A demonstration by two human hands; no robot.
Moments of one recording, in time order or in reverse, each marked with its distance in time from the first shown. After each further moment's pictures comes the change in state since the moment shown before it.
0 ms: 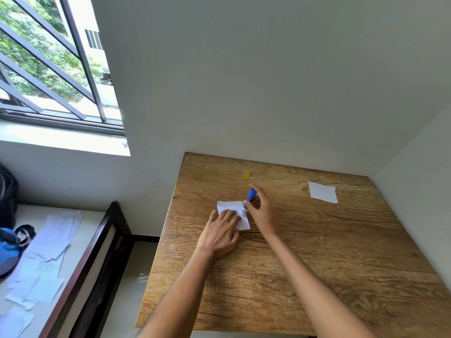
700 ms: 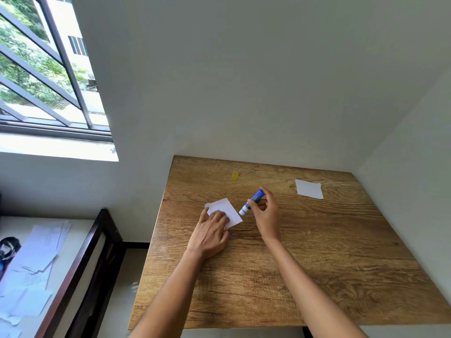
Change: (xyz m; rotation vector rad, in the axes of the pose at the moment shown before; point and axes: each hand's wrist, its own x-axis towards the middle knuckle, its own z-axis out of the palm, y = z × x) left_hand -0.005 0.003 -0.006 -0.019 0.012 -0.003; right_hand -0.017 0.006 -0.023 0.237 0.210 0.154
